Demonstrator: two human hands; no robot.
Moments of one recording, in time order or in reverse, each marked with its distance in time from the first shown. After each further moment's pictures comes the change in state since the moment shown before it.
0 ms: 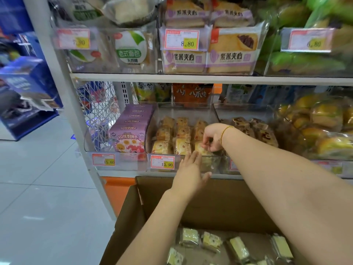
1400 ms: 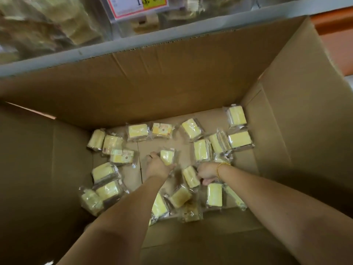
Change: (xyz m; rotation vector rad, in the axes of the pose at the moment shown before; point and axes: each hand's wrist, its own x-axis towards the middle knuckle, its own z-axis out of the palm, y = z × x) left_hand -0.109 -0.051 0.351 0.071 -0.501 -0.652; right_hand 0.134 0.496 -0.029 -0.728 -0.563 0.275
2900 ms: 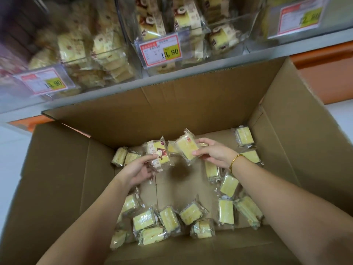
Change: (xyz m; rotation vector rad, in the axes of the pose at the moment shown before) left_hand -0.019 -0.034 -0.141 -1.267 -0.493 -0.085; right_hand -0.077 -0.049 -0.061 1.151 0.128 -0.529
